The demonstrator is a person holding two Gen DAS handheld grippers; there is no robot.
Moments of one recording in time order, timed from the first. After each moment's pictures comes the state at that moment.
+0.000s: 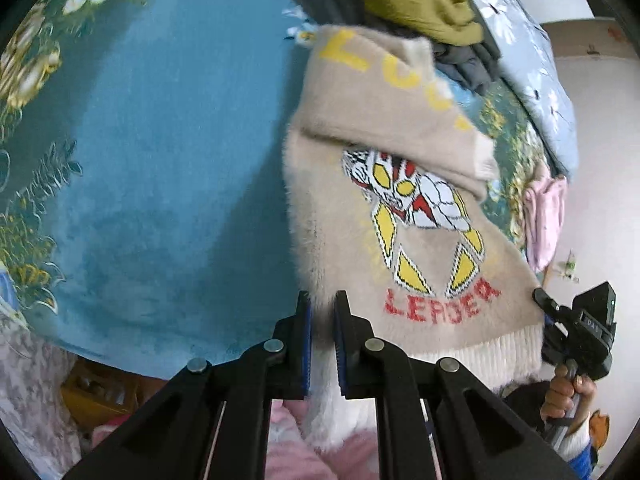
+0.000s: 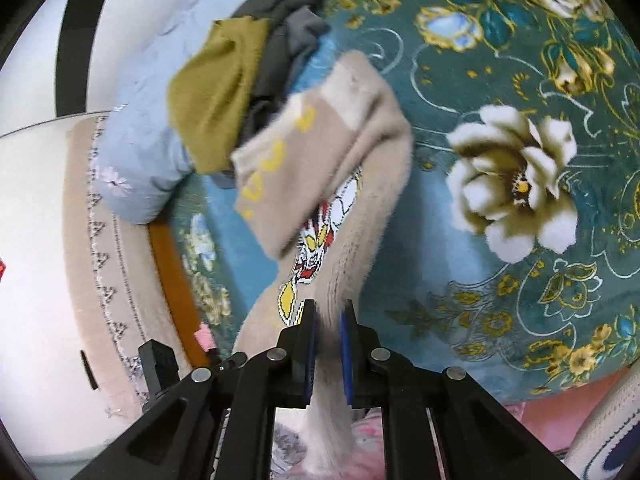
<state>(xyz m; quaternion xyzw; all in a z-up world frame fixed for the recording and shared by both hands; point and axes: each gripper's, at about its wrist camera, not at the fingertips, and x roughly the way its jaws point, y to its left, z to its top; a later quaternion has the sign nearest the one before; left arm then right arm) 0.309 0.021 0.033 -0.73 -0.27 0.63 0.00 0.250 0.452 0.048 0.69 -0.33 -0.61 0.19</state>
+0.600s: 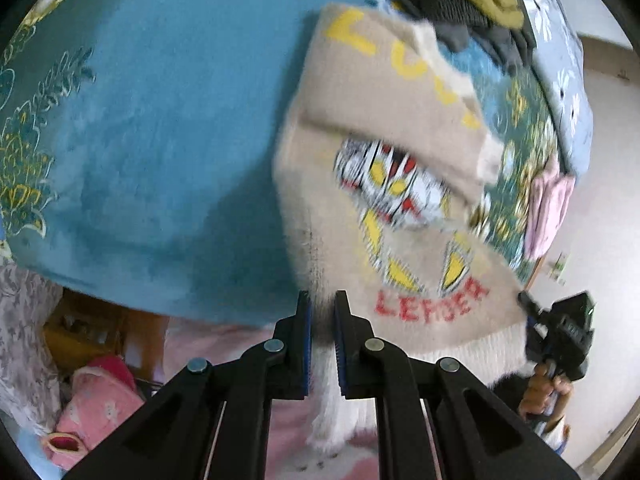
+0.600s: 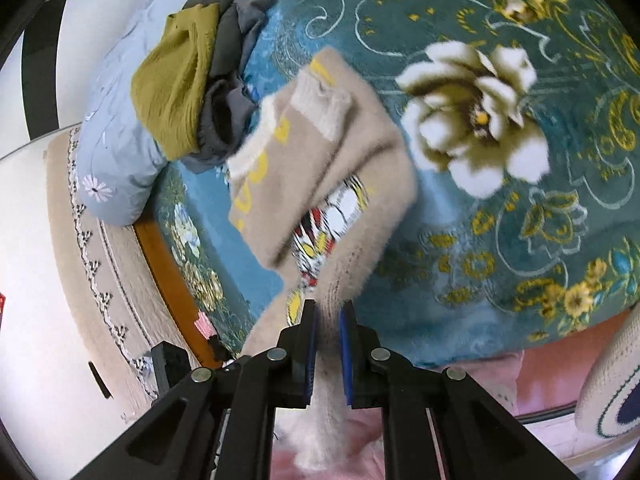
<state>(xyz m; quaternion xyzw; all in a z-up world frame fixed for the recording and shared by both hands) 0.332 0.025 0.029 -0.76 -0.35 0.55 -0.02 0.273 0.449 0.012 0.74 -0.35 -0.55 0.15</state>
